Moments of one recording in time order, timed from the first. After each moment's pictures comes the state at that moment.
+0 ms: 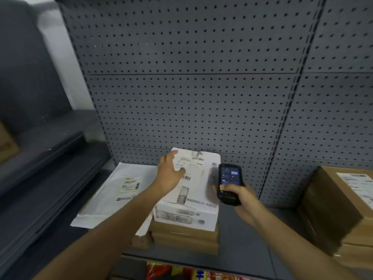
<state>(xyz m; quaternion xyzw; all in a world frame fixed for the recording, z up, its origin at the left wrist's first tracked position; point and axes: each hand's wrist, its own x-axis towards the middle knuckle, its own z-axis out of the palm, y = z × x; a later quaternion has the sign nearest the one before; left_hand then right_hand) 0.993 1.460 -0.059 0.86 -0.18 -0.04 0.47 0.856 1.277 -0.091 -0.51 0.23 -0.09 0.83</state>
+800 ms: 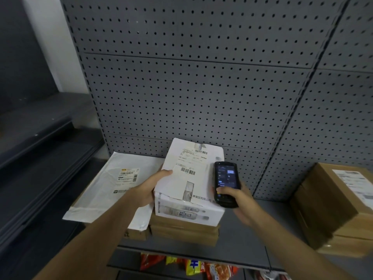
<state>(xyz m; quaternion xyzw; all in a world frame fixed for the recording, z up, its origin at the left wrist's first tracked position) 1.021 1.521 -0.112 0.62 -0.07 -0.41 0.67 0.861 1.302 -0.102 -0.56 0.22 -0.09 0.79</state>
